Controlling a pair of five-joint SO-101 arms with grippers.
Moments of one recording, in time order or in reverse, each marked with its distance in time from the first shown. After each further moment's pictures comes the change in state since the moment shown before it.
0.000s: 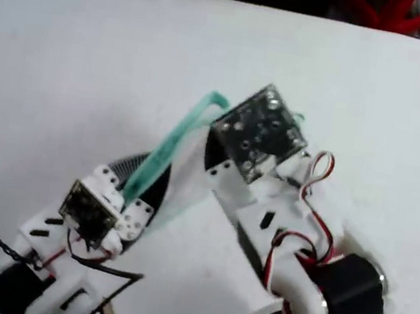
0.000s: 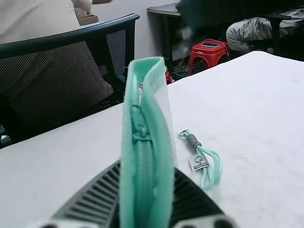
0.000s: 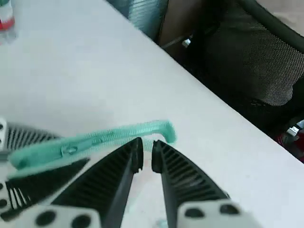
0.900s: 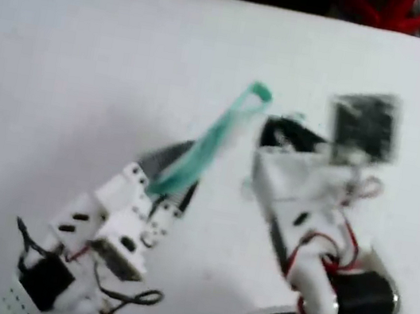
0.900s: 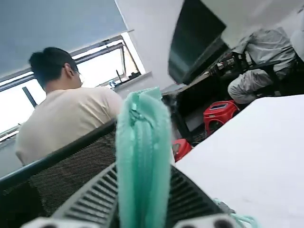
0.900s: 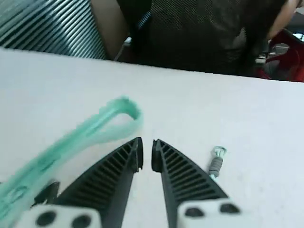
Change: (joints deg) left arm 5.5 0.7 12.4 -34.5 -20.0; right arm 17.5 -10.7 15.0 -7.2 -20.0
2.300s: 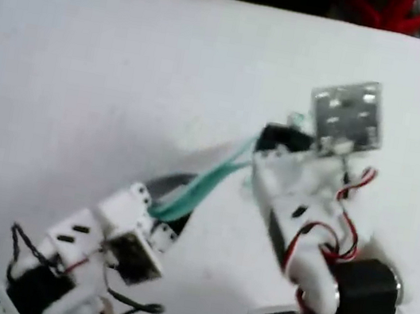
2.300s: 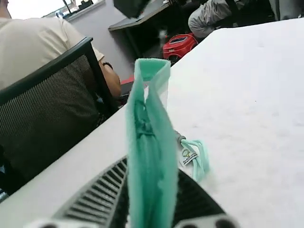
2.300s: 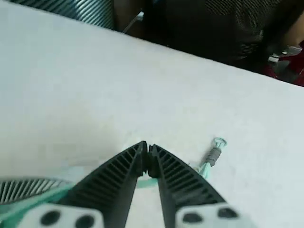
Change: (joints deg) left arm 1.8 -0.5 -4.5 29.1 7.2; right arm -5.3 7.7 -11.2 14.5 11.4
